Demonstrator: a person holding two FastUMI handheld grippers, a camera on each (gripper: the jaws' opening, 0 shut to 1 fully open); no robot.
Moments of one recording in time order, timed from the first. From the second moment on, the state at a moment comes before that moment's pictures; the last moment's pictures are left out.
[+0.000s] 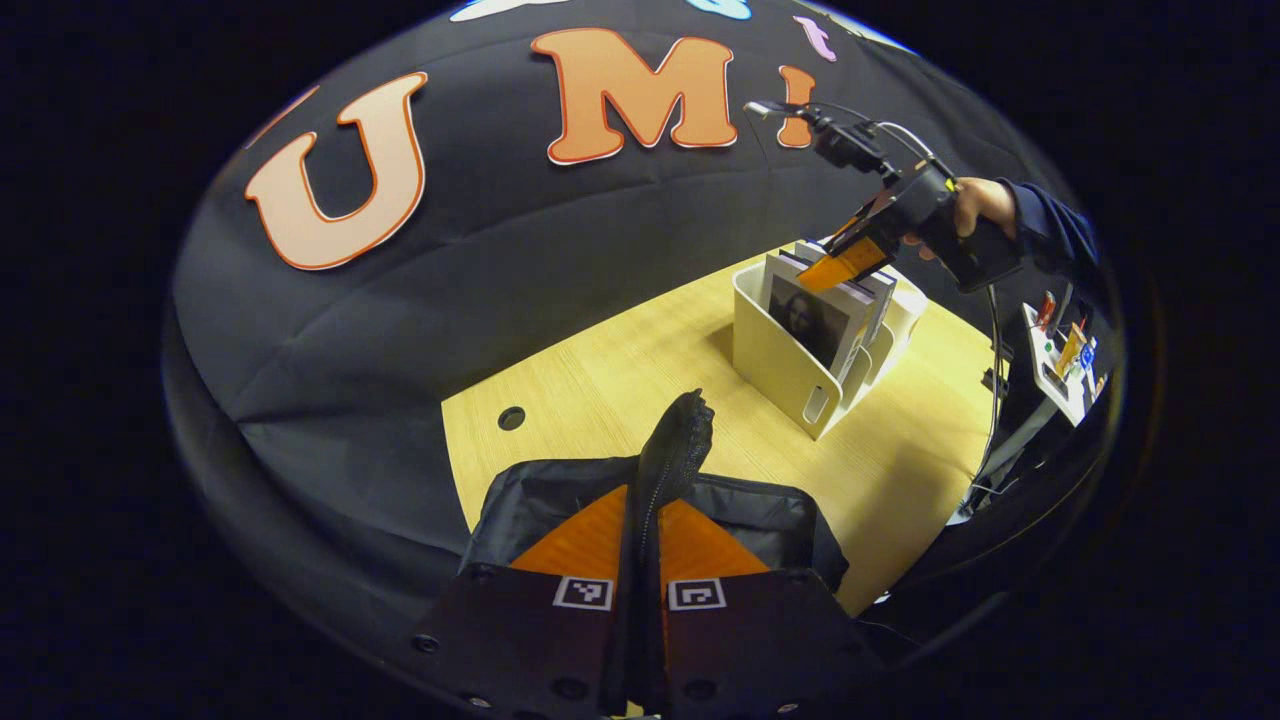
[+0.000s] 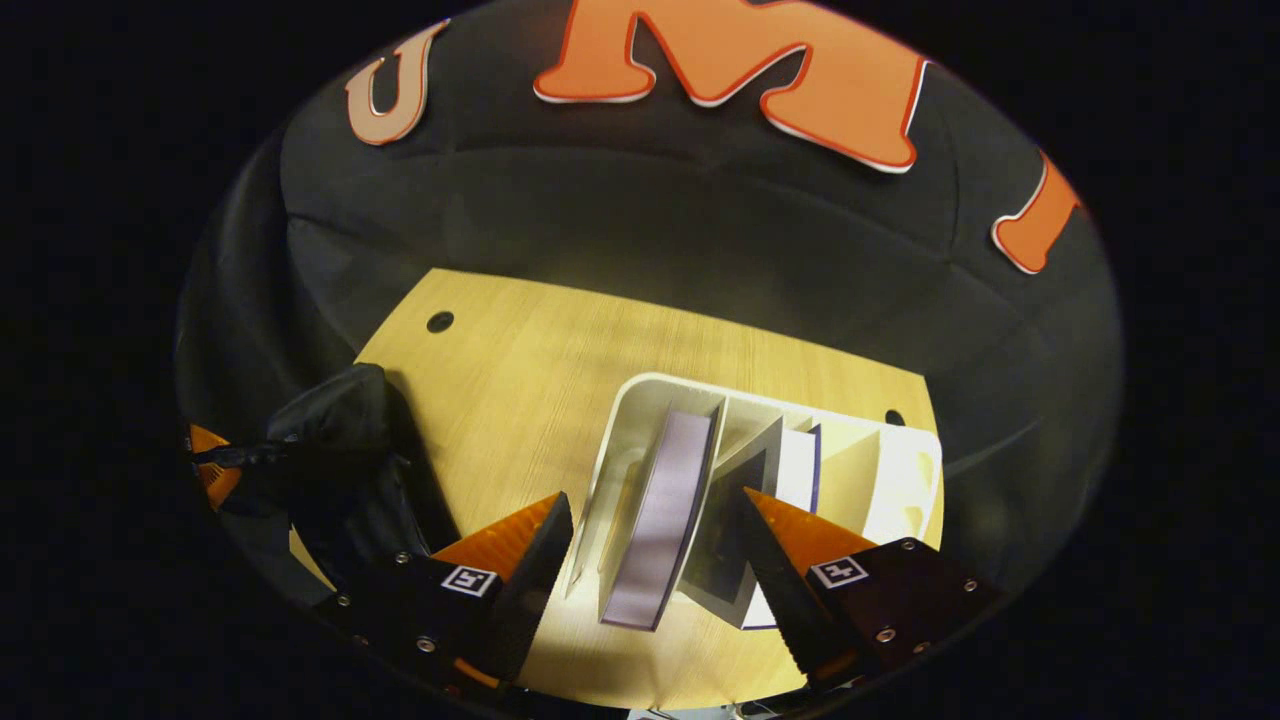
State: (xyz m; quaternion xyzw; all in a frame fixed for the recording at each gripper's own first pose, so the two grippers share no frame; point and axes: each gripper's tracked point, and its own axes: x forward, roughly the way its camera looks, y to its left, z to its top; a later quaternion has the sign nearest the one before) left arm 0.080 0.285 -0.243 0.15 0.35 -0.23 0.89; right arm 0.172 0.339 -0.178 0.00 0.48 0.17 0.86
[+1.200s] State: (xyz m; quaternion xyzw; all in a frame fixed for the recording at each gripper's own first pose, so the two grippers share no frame) left arm 0.103 0.259 -0.269 0.15 0.43 -0.29 0.85; right arm 0.137 0.322 -0.190 0.07 0.58 0.15 0.80
